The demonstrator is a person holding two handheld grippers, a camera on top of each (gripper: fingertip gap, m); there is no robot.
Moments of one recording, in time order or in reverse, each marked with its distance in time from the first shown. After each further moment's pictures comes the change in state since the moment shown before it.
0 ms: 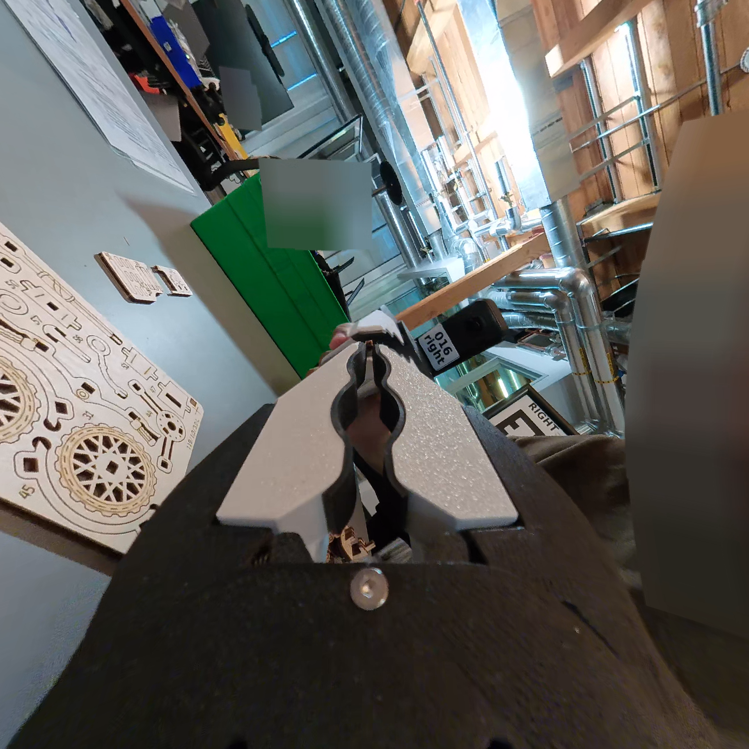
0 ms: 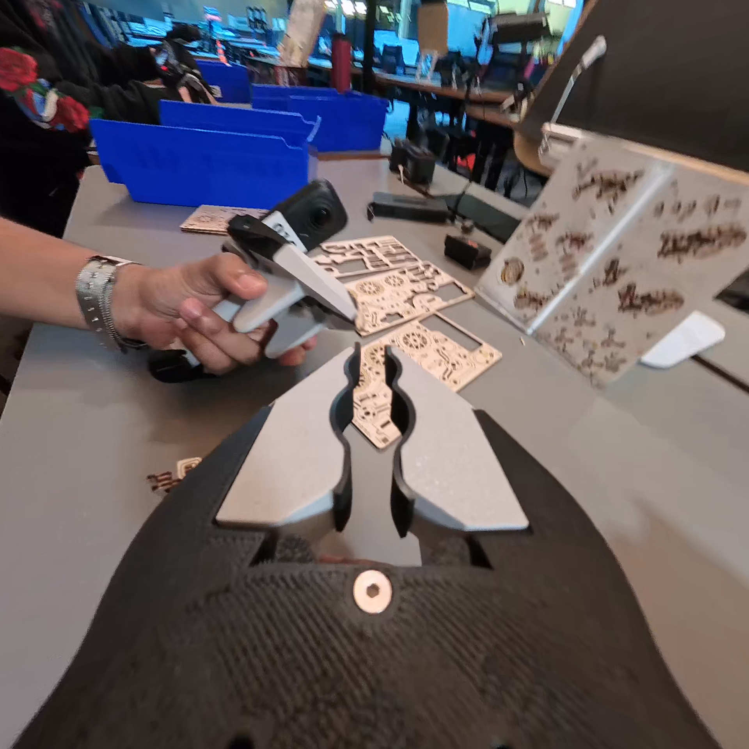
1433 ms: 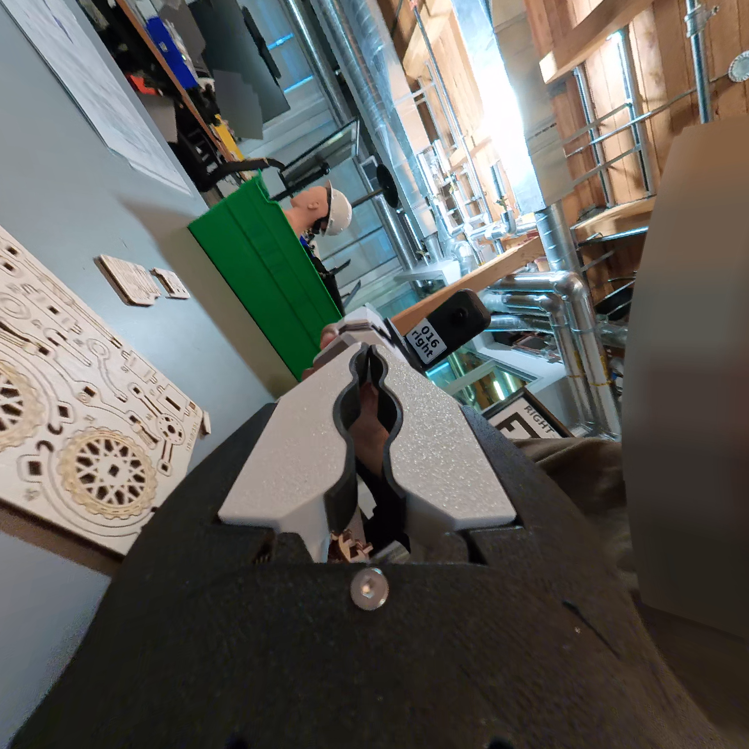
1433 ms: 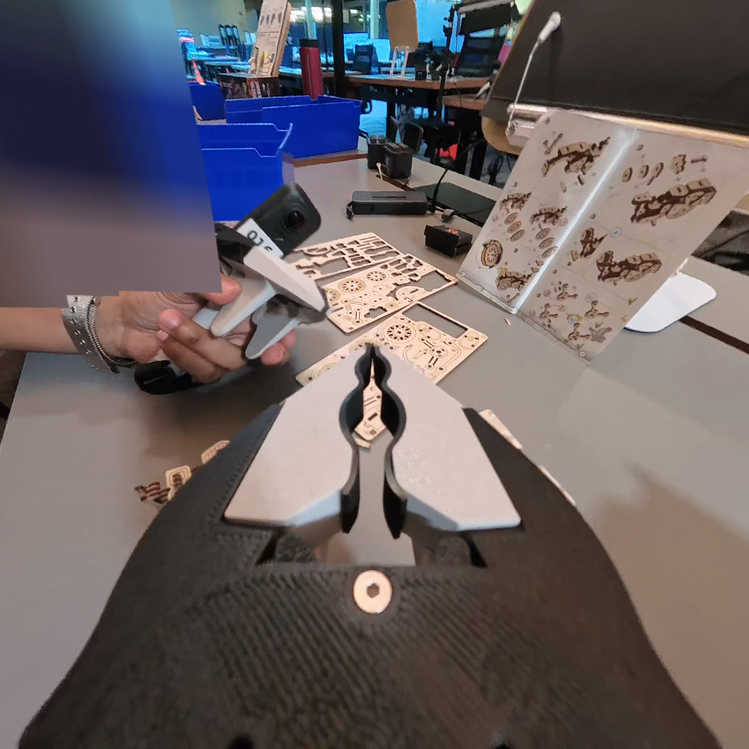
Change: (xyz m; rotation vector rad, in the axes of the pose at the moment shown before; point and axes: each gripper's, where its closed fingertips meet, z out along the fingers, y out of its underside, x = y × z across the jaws) left arm 0.001 -0.003 -0.001 0.008 0.008 -0.007; right arm 0.016 0.004 -0.004 0.000 0.039 0.096
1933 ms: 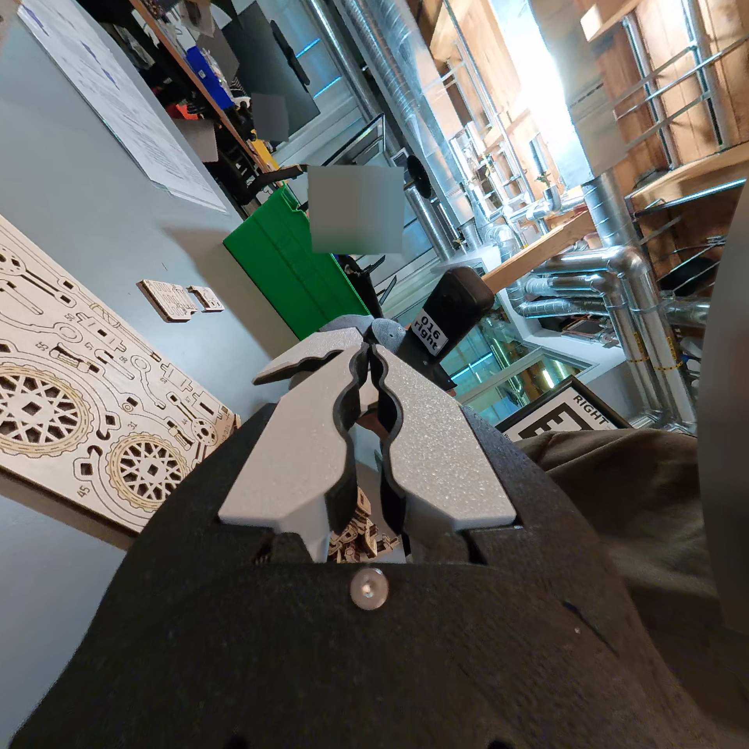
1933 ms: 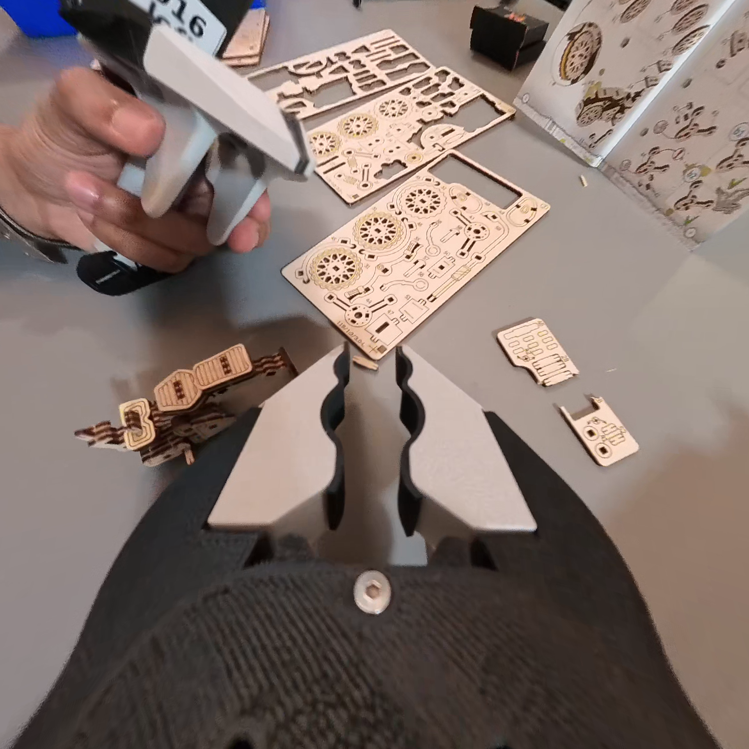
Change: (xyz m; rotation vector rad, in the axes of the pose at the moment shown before) left arm -0.005 -0.002 -0.003 -0.015 -0.083 0.110; right arm -0.004 0.071 0.018 -0.375 -0.054 0.032
